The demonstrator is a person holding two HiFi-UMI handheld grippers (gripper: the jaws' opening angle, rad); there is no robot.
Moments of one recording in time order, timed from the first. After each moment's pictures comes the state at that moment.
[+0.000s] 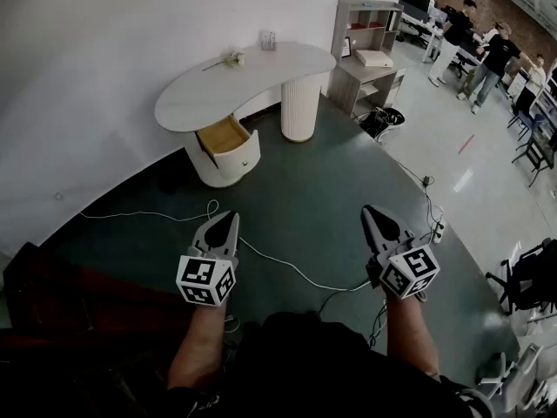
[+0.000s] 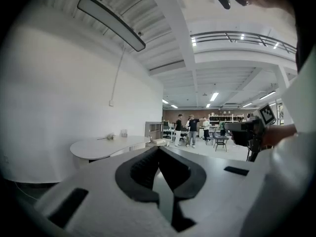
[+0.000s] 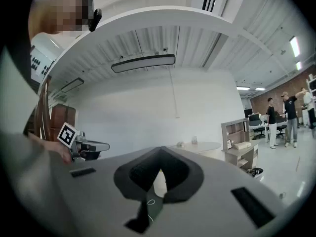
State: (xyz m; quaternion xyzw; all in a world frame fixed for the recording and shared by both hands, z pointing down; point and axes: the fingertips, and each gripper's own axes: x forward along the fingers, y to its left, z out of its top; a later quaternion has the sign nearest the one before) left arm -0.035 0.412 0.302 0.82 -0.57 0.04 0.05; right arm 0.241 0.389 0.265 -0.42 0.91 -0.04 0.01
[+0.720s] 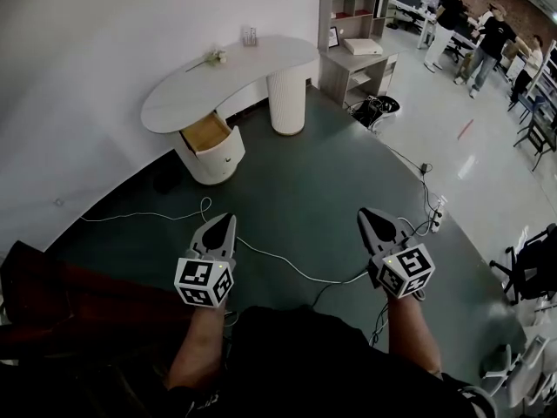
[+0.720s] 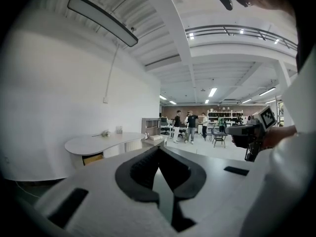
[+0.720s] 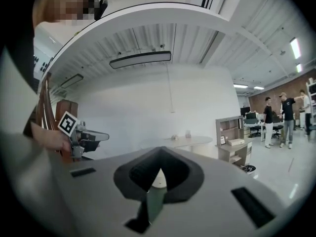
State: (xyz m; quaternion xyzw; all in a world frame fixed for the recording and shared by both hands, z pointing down) left arm 0.065 0.415 0.315 0.82 -0.57 0.06 0.06; right arm 0.342 0.394 0.300 -0.42 0.91 -0.05 -0.02
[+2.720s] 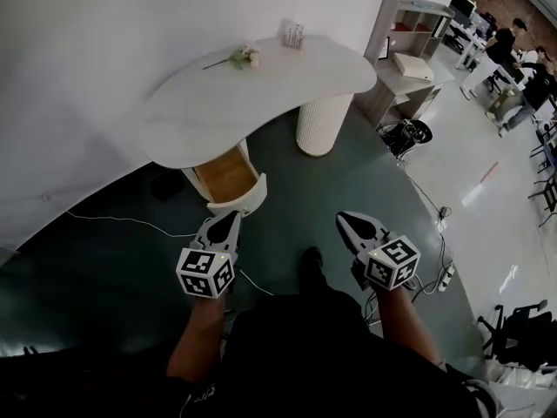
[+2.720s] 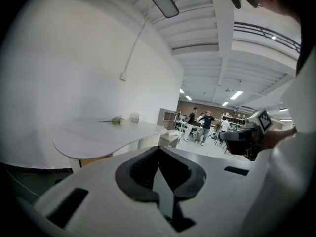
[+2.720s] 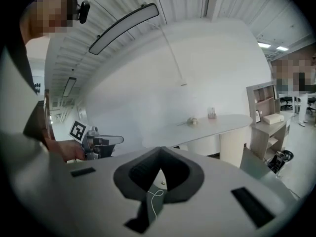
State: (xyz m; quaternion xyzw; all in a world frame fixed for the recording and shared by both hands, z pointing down) left arm -0.121 0.029 0.393 0.78 -0.60 0.05 0.17; right arm 0.101 -0.014 0.369 -0.28 0.94 -0.16 -0.10
